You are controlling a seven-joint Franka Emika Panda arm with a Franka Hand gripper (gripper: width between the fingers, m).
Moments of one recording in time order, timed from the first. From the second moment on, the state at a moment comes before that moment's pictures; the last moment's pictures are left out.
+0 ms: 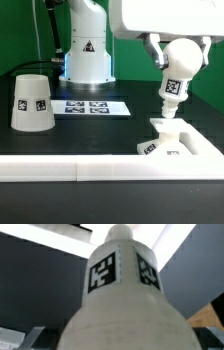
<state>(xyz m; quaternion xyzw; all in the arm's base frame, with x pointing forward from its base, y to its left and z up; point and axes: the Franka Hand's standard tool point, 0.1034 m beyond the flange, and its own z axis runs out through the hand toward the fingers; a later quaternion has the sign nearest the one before) 0.616 0.091 0.150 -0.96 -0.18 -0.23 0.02</state>
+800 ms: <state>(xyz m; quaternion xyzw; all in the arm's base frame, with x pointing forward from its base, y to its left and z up) 0.615 0.098 0.140 -0.96 -0.18 -0.22 0.02</state>
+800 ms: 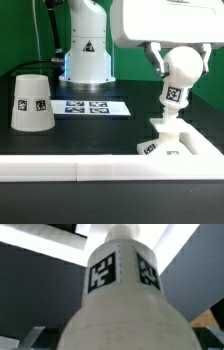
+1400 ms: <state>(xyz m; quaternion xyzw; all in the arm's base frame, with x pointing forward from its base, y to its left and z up) 0.611 0.101 0.124 -0.96 -0.18 -0.22 0.03</state>
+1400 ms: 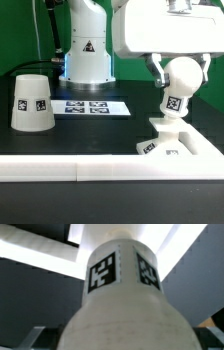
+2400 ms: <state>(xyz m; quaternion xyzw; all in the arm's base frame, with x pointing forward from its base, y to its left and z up) 0.606 0.096 0.117 -0.95 -0.18 -0.27 0.01</state>
